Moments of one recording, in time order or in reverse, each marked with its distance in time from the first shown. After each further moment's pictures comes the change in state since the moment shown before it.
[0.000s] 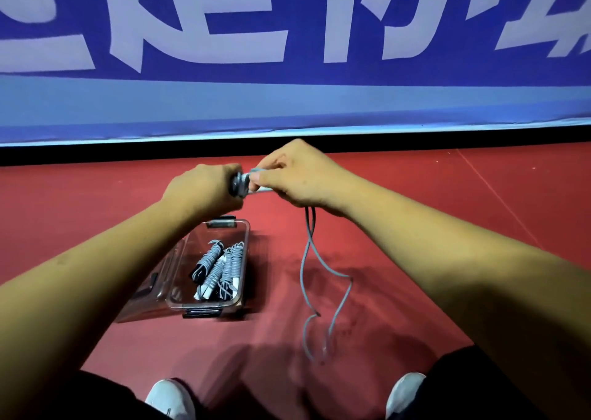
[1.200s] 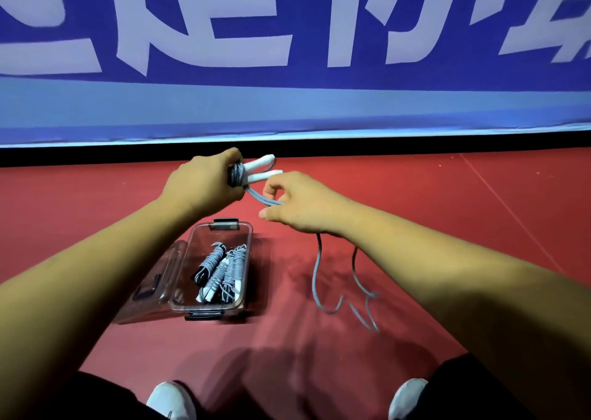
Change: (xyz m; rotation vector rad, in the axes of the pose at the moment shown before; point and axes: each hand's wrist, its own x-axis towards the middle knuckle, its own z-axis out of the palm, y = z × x) left_hand -0.001 -0.003 -0.013 -0.111 0.132 0.007; right_hand 0.000 0.023 0.021 -0.218 -0.088 0.094
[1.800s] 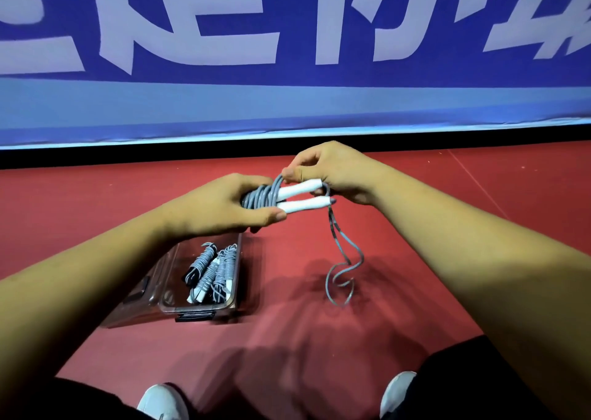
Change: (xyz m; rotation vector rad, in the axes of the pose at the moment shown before) left_hand -0.032 0.047 -0.015 -0.688 -0.489 0.326; right_hand -0.007 0.037 -0.053 0.386 0.065 0.078
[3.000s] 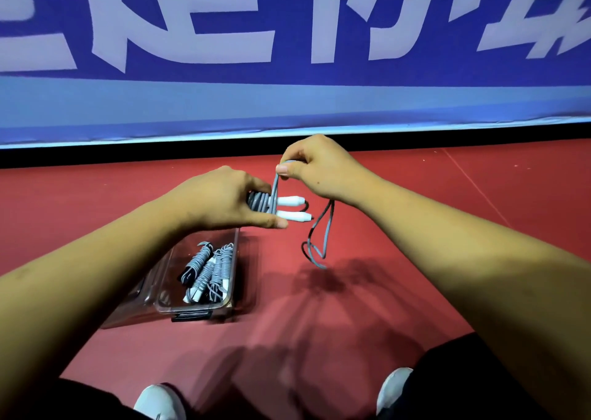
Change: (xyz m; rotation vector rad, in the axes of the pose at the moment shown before) left_hand 0.014 0.000 -0.004 0.616 0.056 -0.099; right_hand 0.002 -0.010 0.011 -0.440 0.173 -0.206
